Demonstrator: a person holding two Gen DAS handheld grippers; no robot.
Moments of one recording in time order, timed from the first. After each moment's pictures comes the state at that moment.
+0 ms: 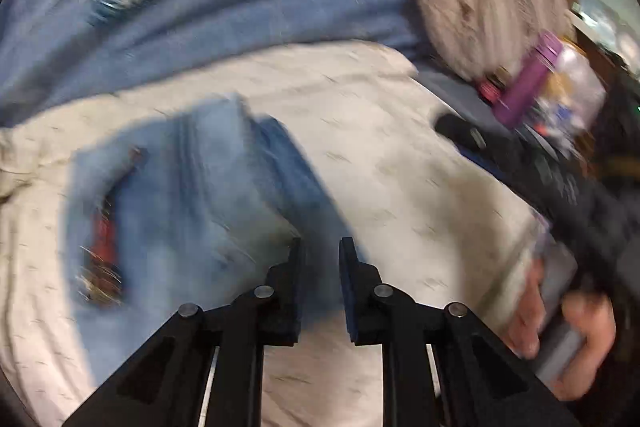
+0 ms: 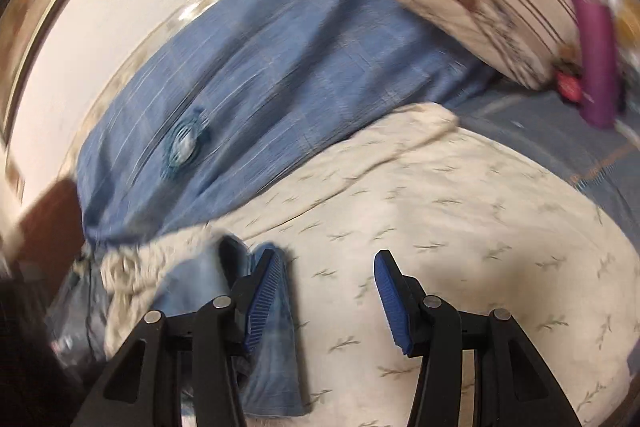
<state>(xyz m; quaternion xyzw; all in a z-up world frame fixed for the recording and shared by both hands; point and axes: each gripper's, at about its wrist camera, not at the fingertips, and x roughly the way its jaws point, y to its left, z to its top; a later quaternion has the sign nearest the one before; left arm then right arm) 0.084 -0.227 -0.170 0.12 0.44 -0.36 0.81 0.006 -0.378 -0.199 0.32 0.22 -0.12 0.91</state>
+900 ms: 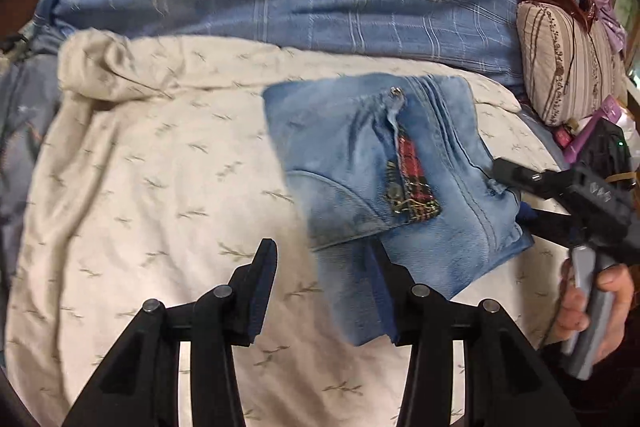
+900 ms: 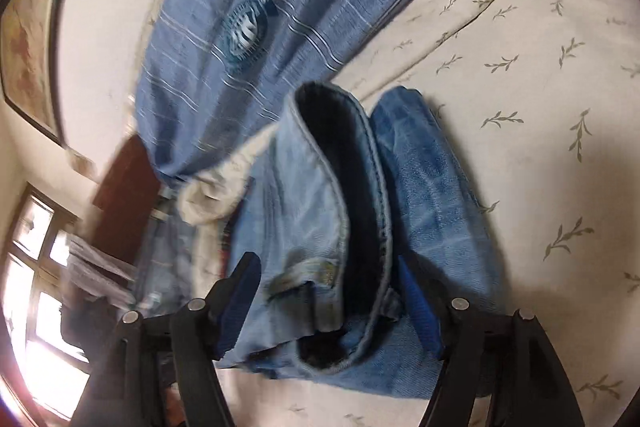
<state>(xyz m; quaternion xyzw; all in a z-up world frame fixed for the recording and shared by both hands) 0.131 -0.047 -0.188 0.05 0.44 -0.24 0.86 0.098 -0.294 -0.253 0.40 0.34 0.09 0.85</state>
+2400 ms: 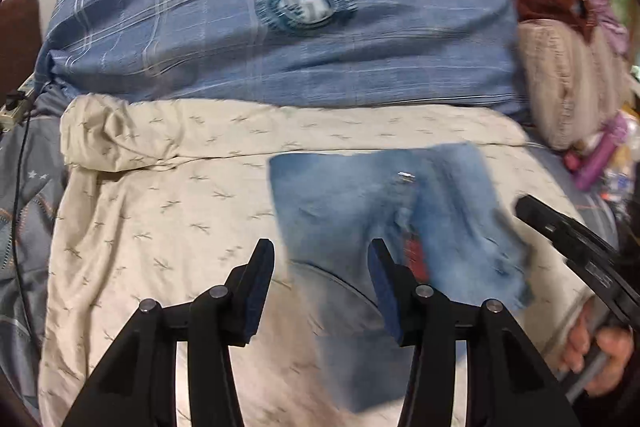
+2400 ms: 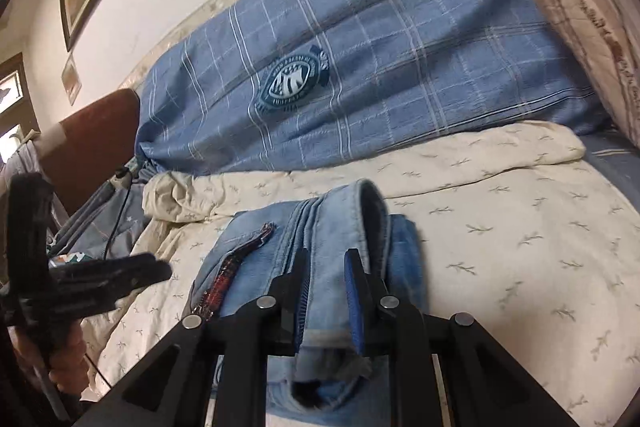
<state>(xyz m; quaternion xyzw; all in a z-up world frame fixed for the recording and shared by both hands) 0.169 -0.077 -0.150 0.07 0.39 -0.21 0.89 0.073 -0.268 -0.193 0.18 0.24 0.02 0.95</state>
